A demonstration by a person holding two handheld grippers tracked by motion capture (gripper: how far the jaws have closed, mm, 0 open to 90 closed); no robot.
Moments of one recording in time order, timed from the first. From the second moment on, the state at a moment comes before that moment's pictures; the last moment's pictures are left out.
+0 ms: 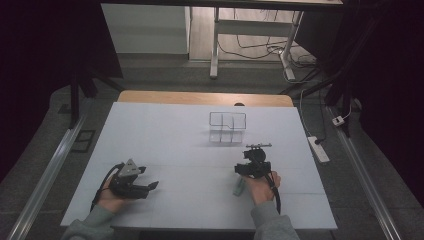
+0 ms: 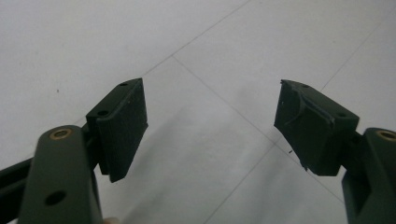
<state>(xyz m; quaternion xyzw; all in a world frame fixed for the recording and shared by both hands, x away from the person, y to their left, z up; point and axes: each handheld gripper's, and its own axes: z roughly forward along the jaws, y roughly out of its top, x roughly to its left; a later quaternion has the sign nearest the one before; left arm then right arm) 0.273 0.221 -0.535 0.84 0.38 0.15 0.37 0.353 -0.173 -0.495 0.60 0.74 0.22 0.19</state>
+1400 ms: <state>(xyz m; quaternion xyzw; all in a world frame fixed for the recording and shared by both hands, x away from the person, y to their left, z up) 0.268 0.228 -0.528 0.84 0.36 0.15 0.39 0.358 -0.163 -0.503 0.70 0.67 0.17 0.19</state>
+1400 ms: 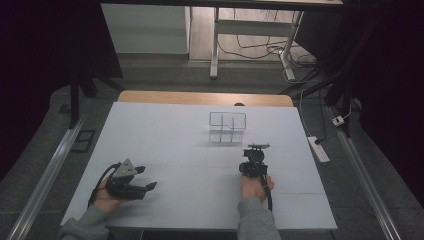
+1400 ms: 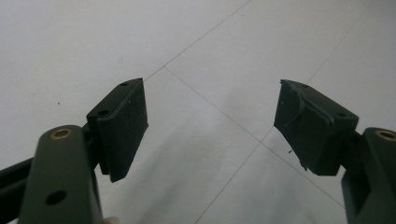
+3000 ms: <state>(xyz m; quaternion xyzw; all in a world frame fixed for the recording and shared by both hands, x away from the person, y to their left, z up) 0.261 0.233 -0.532 0.82 0.39 0.17 0.39 0.335 -0.181 -0.462 0.56 0.72 0.37 0.18</state>
